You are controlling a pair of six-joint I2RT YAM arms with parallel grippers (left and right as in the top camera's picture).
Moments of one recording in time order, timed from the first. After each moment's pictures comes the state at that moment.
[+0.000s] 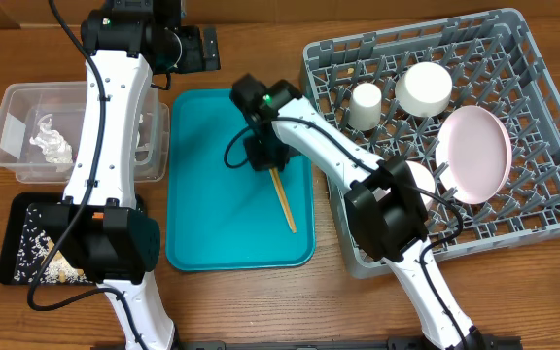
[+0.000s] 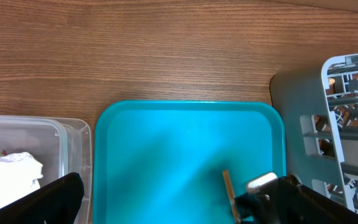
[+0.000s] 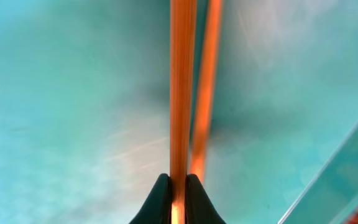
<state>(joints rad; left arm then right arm) -0.08 2.05 2.18 -1.15 0.10 -0.19 0.67 2.47 2.25 -1.27 -0.08 0.33</state>
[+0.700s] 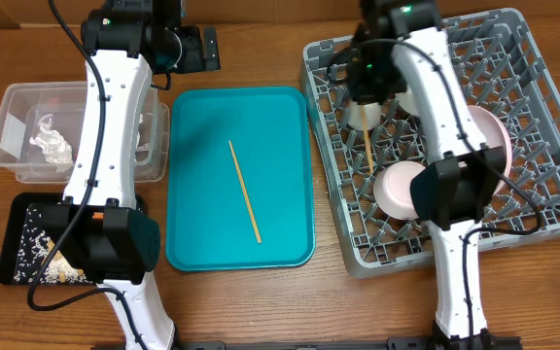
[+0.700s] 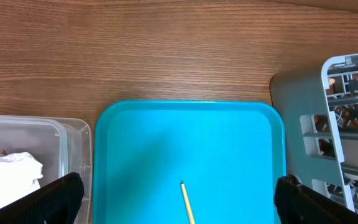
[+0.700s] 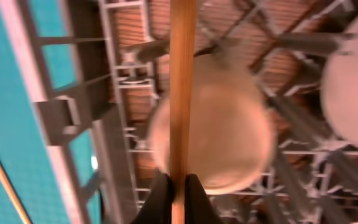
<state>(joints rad) -0.08 2.05 2.18 -1.15 0.10 -0.19 0.23 2.47 2.62 -1.62 -0.12 0.10</state>
